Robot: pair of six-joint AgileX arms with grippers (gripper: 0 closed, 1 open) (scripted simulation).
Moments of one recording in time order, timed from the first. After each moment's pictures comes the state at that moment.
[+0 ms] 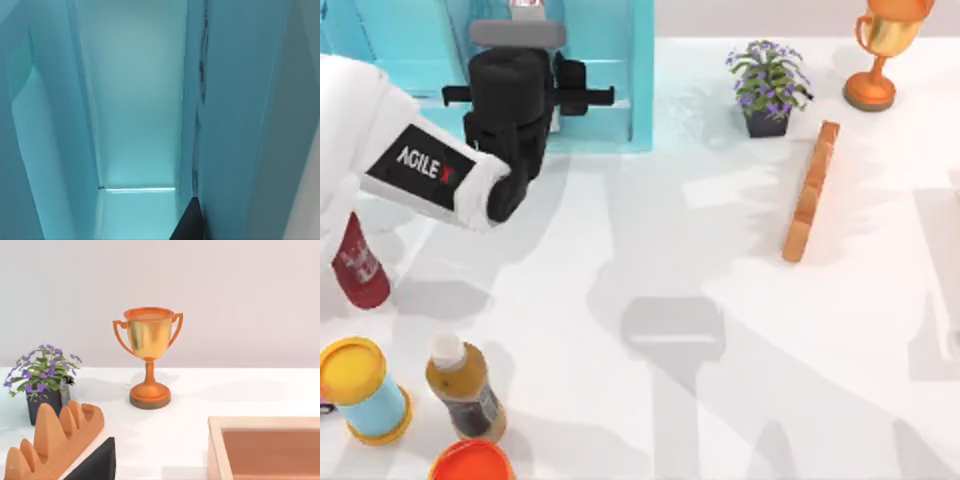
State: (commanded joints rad) left arm -0.37 2.32 1.28 0.83 -0.29 -0.05; right arm 0.00 0.00 0.00 0.00 0.00 0.00
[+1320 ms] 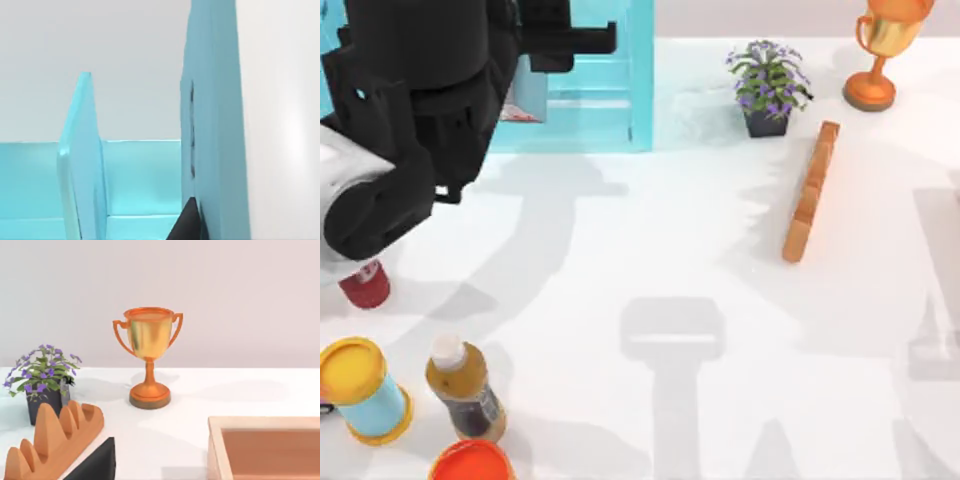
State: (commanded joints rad) left arm -0.62 1.35 0.95 0.23 -0.52 -0.10; right arm 0.00 0.00 0.00 0.00 0.00 0.00
